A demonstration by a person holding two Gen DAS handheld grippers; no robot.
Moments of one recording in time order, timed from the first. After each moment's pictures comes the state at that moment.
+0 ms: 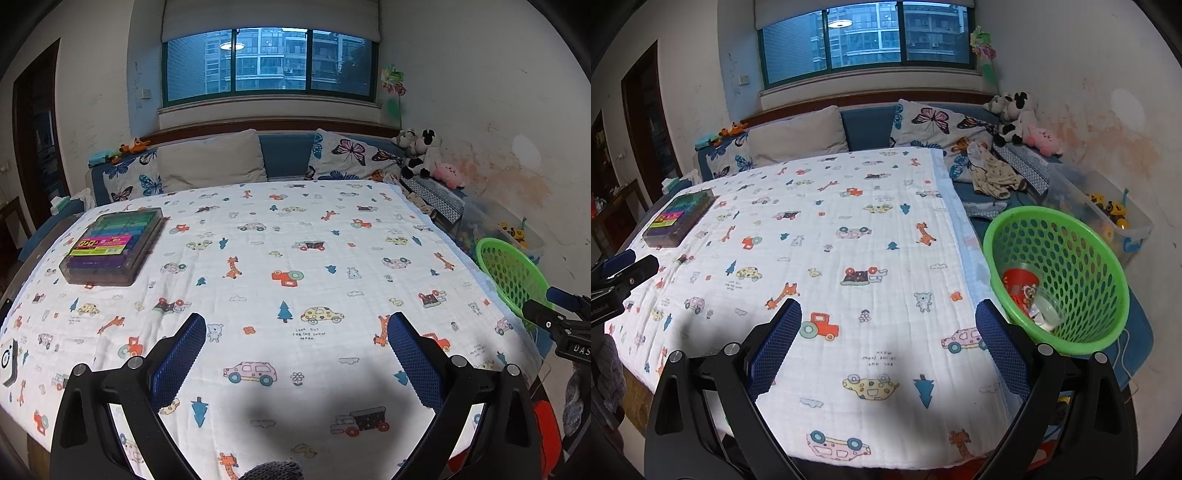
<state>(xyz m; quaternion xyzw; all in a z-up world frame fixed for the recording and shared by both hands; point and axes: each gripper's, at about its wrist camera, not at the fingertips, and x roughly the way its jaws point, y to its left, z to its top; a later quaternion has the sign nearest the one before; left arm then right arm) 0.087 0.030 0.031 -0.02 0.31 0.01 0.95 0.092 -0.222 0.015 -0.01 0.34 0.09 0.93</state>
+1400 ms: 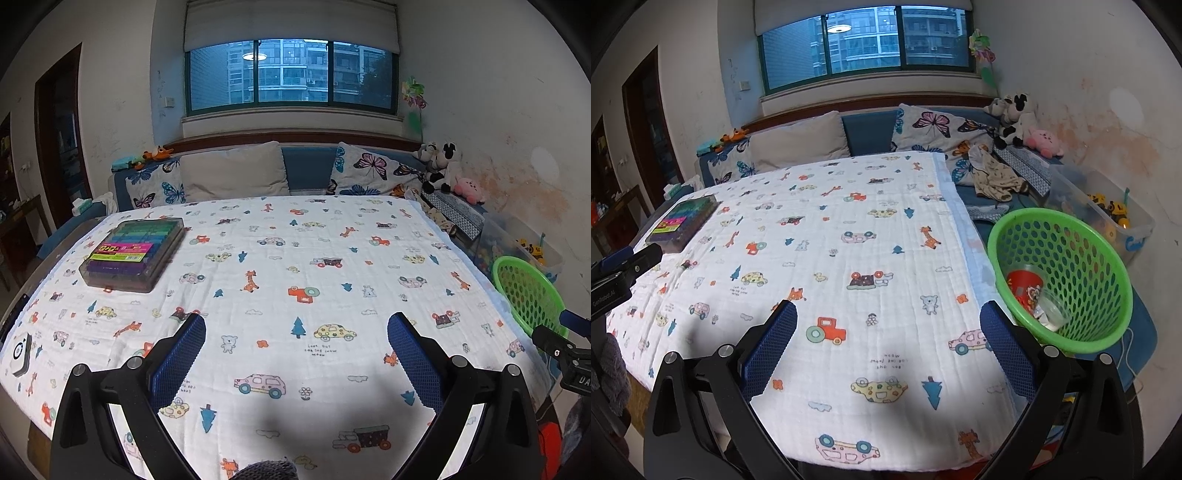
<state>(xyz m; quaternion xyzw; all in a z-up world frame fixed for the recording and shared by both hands) 0.088 0.026 0.041 -0.02 0.29 0.06 0.96 0.090 -0.215 0.017 0.00 0.34 0.09 0.94</state>
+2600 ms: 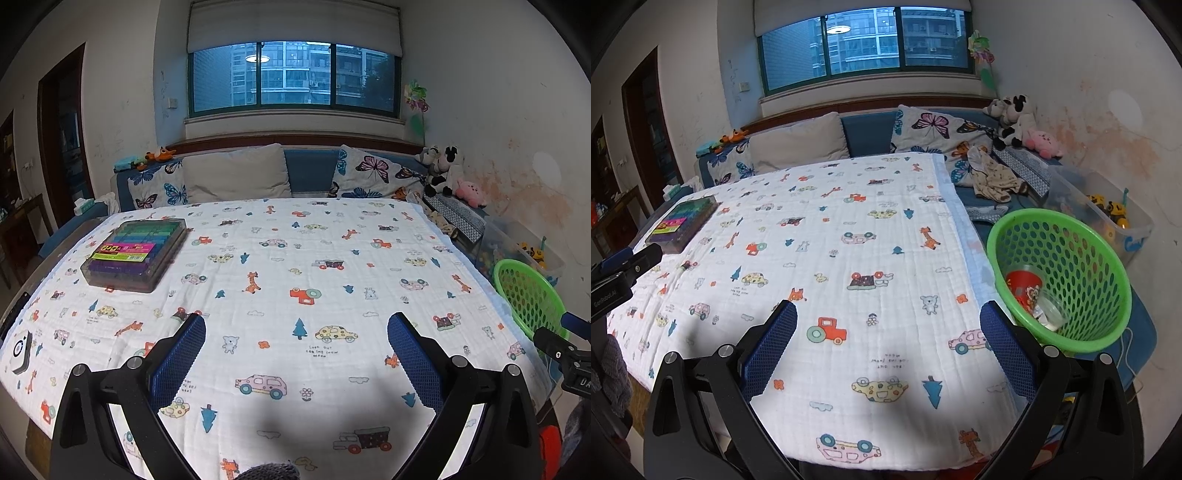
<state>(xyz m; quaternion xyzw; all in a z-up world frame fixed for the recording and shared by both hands) 0.086 0.025 0.041 -0.02 0.29 0.06 0.96 0.086 -0.212 0.020 -0.01 0.33 0.09 0.94</state>
